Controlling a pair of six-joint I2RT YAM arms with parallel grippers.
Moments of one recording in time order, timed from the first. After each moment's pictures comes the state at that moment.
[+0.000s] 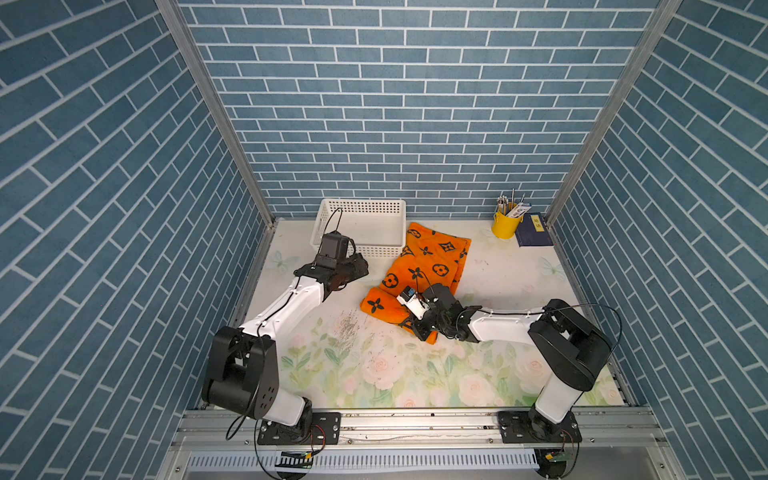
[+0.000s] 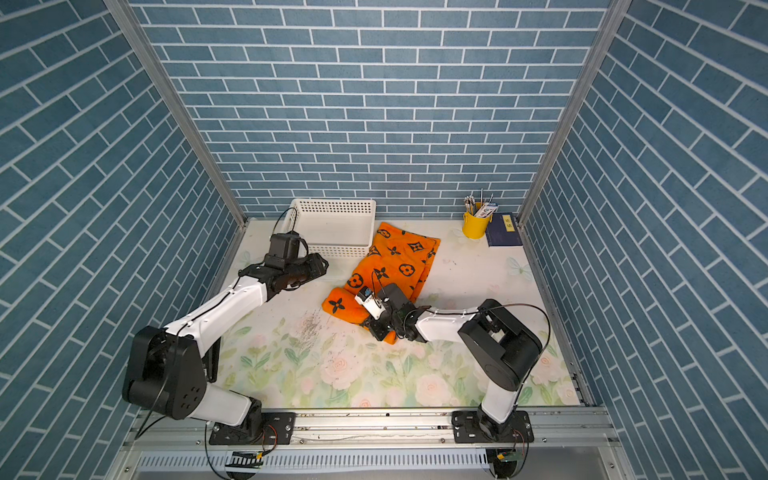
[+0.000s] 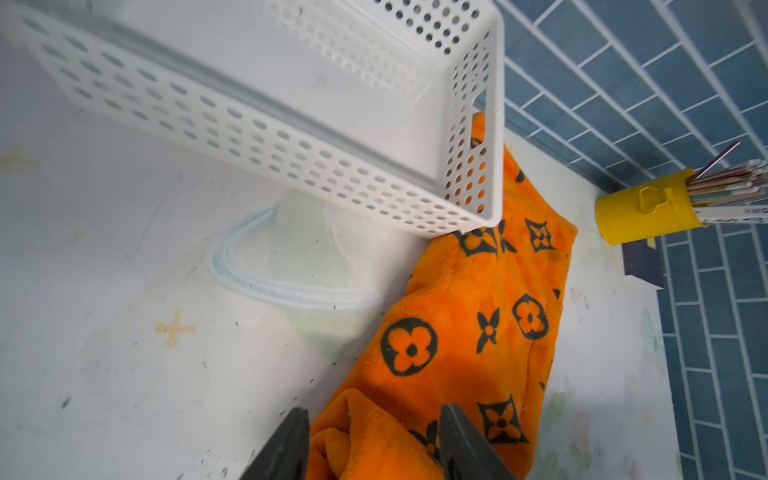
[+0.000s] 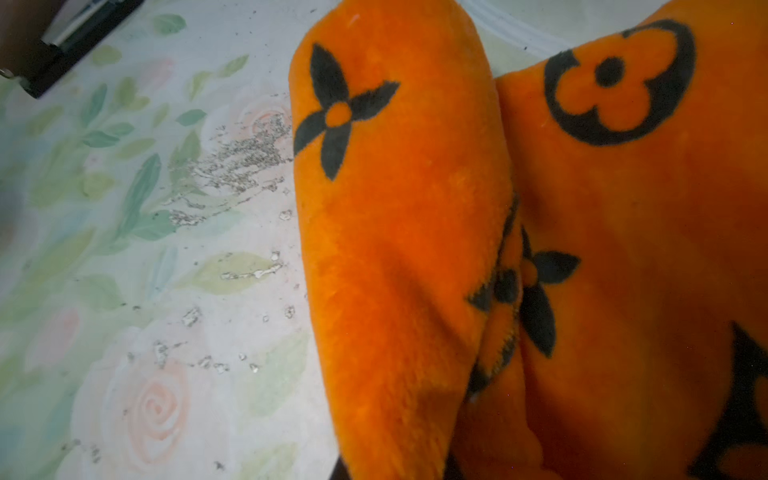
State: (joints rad) left arm -0.29 1.48 1.04 -0.35 0.10 -0.63; right arm 0.85 1.75 0.84 0.14 -0.32 0.04
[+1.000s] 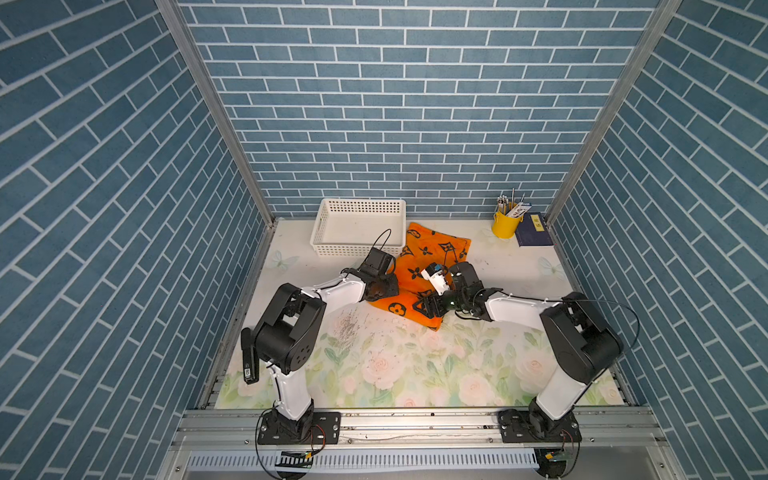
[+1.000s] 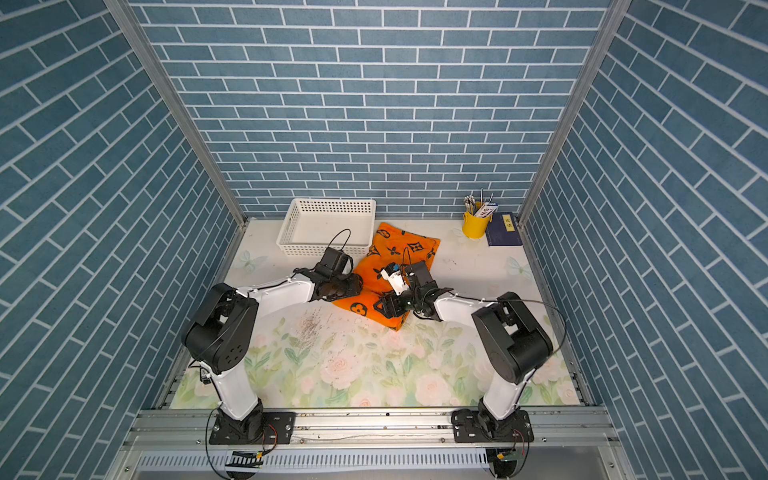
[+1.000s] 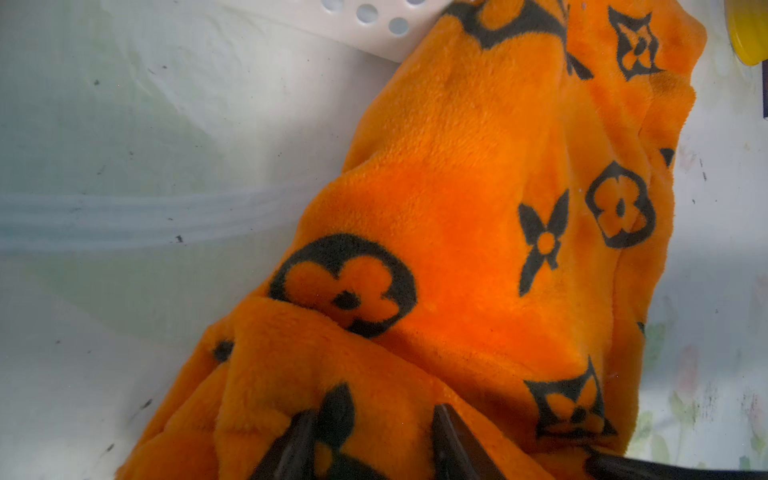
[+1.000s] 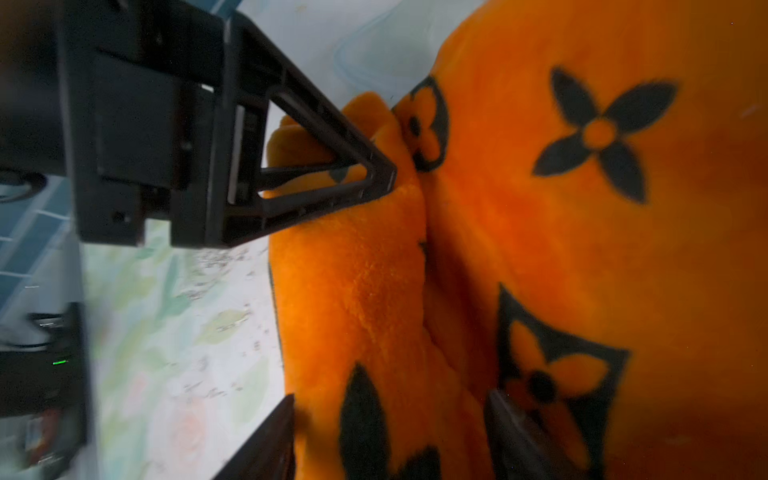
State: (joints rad) left arm -0.52 1.83 1.14 -0.26 0.08 -0.62; right arm 0.66 1.68 0.87 0.06 -0.39 0.09
